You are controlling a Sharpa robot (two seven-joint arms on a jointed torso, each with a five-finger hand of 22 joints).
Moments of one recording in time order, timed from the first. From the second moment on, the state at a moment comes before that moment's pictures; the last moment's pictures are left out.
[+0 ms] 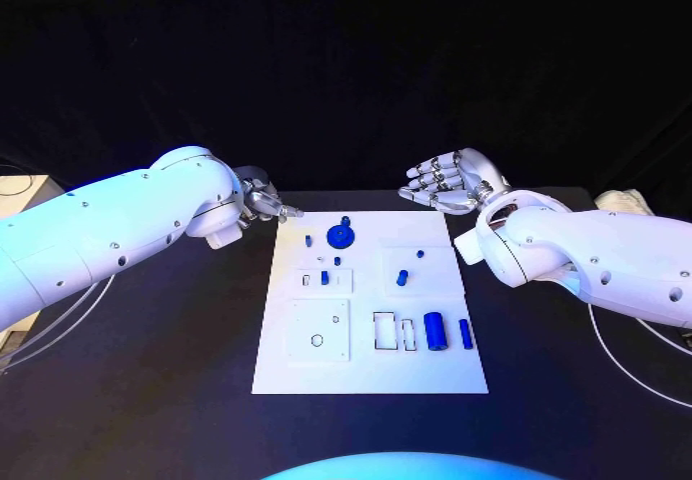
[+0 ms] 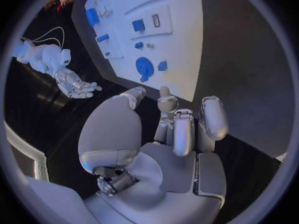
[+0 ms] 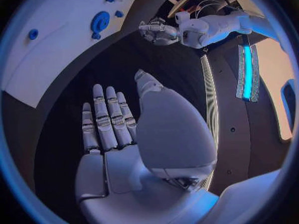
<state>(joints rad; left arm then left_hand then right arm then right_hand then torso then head) 1.36 -0.58 0.01 1.16 -1.04 0.09 -0.52 1.07 -0.19 0.33 0.29 0.26 0.89 0.07 0.59 0.84 1.23 0.00 1.14 0.87 1.47 -0.06 1.54 1.31 0.08 1.30 0.05 1.41 1.18 1.32 -0.87 -0.15 1.56 -0.65 -0.68 0.09 1.45 -0.19 0.15 0.29 0.25 0.89 0.23 0.17 0.17 1.03 0.19 0.07 0.06 1.01 0.17 0.07 0.13 0.17 0.50 0.29 0.09 0.07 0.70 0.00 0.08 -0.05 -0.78</state>
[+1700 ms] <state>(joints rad) 1.33 -0.41 -0.03 0.91 -0.97 0.19 -0.48 1.06 -0.17 0.27 0.29 0.25 0.86 0.10 0.50 0.76 1.18 0.03 1.13 0.83 1.47 -0.04 1.54 1.31 0.08 1.28 0.08 1.40 1.16 1.32 -0.85 -0.15 1.55 -0.61 -0.68 0.11 1.45 -0.19 0.16 0.29 0.26 0.89 0.23 0.16 0.17 1.03 0.19 0.07 0.06 1.01 0.17 0.07 0.12 0.17 0.67 0.29 0.14 0.07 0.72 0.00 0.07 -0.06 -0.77</state>
